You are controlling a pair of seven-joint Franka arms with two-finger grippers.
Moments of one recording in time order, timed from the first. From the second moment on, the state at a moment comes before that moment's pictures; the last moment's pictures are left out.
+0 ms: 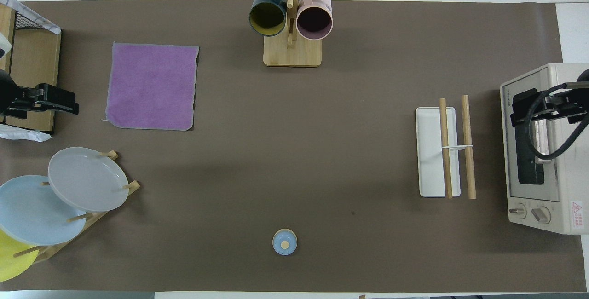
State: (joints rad) left arm 0.00 -0.01 -0.05 -1.67 0.00 1.64 -0.05; right arm 0.01 0.03 0.00 -1.51 -0.03 1.41 -0.01
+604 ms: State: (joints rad) left arm 0.09 0.12 -0.04 -2.02 0.00 2.21 -0.05; right arm 0.01 0.03 0.00 -1.51 -0.03 1.41 -0.01
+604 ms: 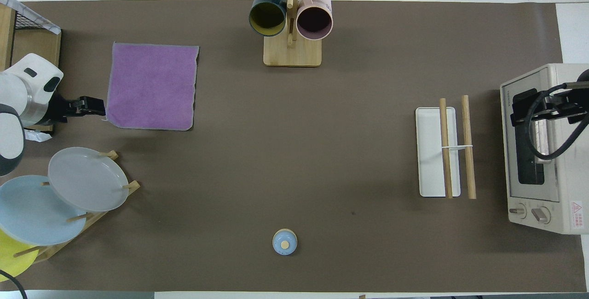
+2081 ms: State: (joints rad) left arm 0.12 0.32 -0.04 -1.99 -0.06 2.33 -0.06; right arm 0.01 0.03 0.00 -1.51 -0.03 1.41 -0.01
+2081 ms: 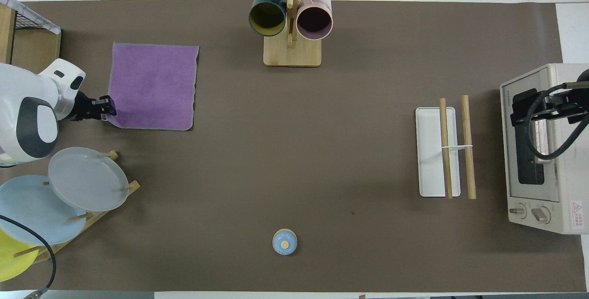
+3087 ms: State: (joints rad) left arm 0.10 0.27 -0.06 -1.95 -0.06 2.29 0.04; right arm 0.01 0.03 0.00 -1.51 -0.03 1.41 -0.01
